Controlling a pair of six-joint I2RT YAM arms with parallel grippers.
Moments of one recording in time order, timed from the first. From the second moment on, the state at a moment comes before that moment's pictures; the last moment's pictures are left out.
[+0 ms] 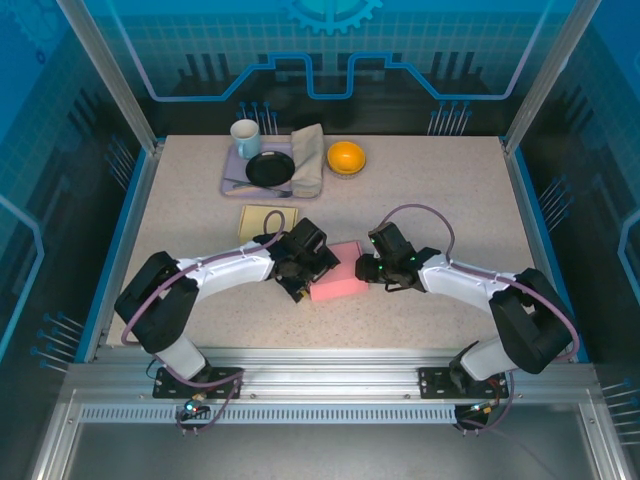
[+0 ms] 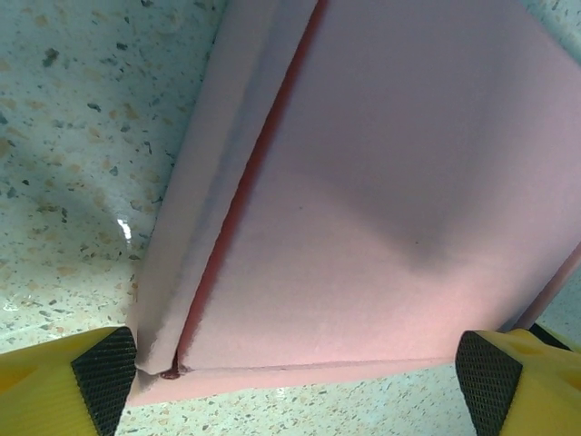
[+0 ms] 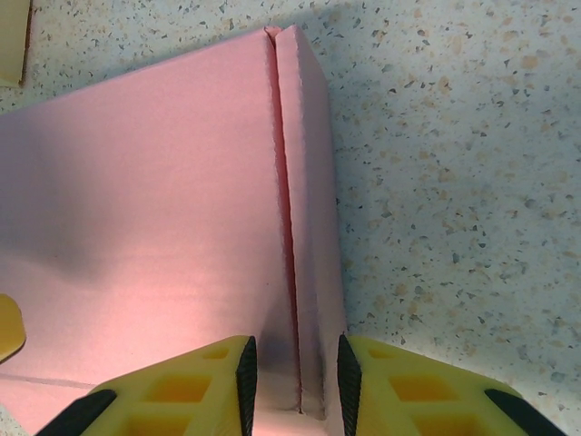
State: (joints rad) left arm -0.71 1.64 0.99 -0.47 0.15 -1.45; right arm 0.61 1.46 0.73 -0.27 -0.05 0.64
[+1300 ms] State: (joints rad) left arm -0.73 1.67 0.96 -0.42 0.11 -1.51; right arm 0.61 1.45 0.72 -0.27 -0.03 0.65
